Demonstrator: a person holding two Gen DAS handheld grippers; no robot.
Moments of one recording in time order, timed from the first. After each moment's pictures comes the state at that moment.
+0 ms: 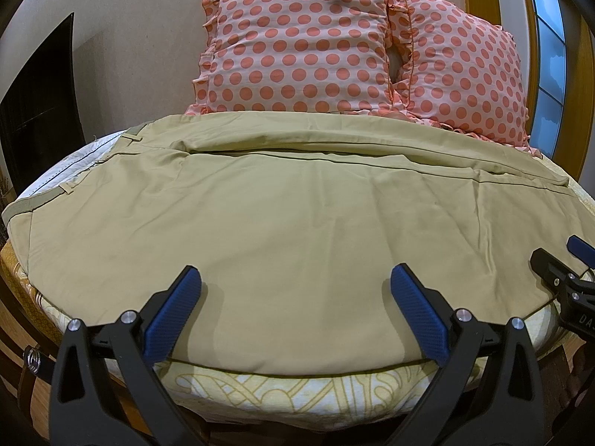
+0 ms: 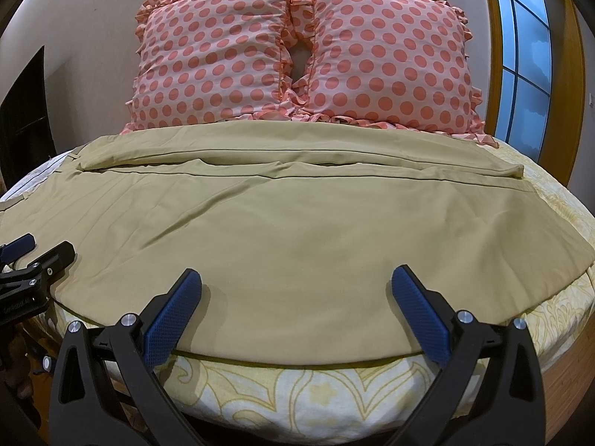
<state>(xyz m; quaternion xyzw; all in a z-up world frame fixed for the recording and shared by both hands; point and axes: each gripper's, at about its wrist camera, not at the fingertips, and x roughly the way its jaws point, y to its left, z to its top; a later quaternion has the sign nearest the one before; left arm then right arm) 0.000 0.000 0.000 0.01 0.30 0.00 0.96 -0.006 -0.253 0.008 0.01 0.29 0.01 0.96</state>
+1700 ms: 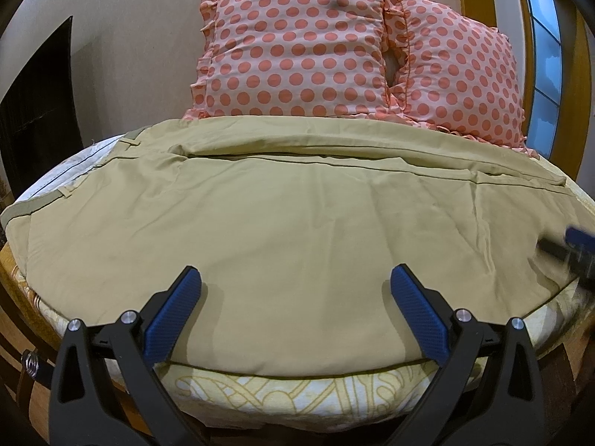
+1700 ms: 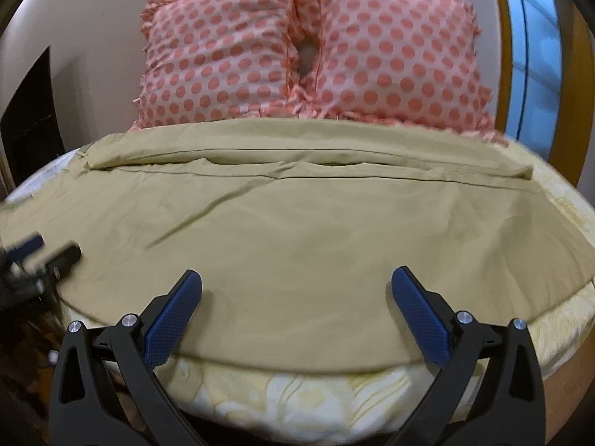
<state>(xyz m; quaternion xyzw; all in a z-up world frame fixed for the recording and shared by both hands) 0.000 0.004 0.000 0.02 0.29 -0.01 0.96 0.019 -0.282 0.033 0.05 0.31 0.05 0.95</state>
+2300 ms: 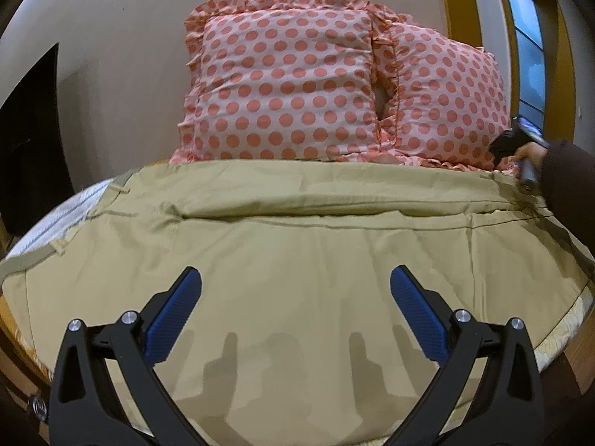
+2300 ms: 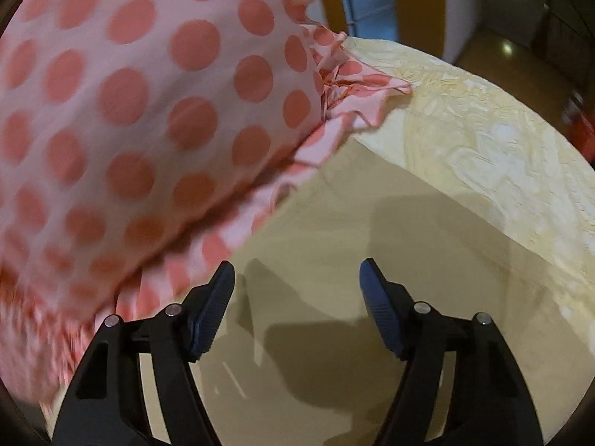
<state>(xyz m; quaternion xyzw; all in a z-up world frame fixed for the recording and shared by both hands) 0.029 0.007 0.038 0.03 0.24 -0.04 0.97 0.327 -0.498 0.024 0.29 0.43 -0.29 0.80</state>
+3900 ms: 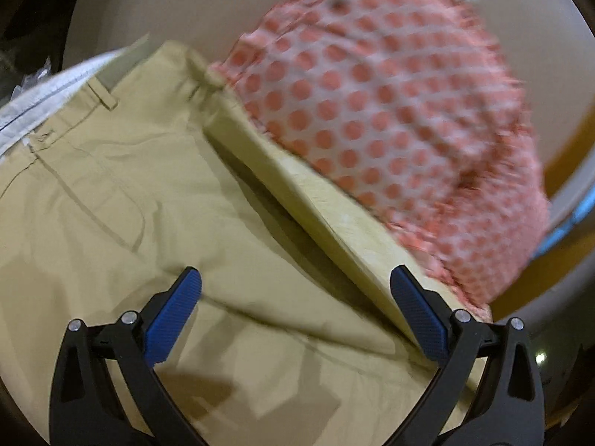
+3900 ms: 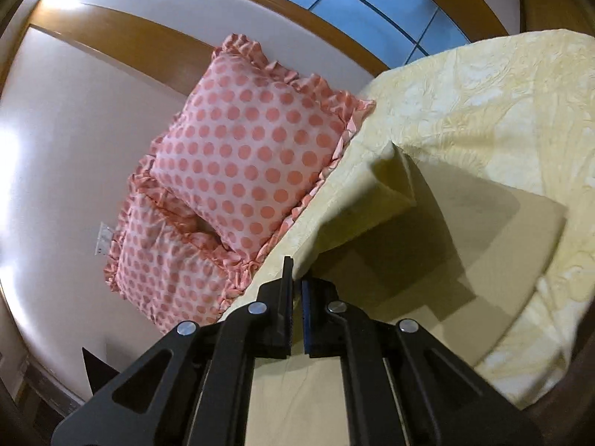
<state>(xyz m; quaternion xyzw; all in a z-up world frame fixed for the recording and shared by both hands) 0.217 0.142 0.062 -0.29 0.39 -0.04 0.87 -0.016 -0.526 0.013 0.49 0.16 0.02 0.86</state>
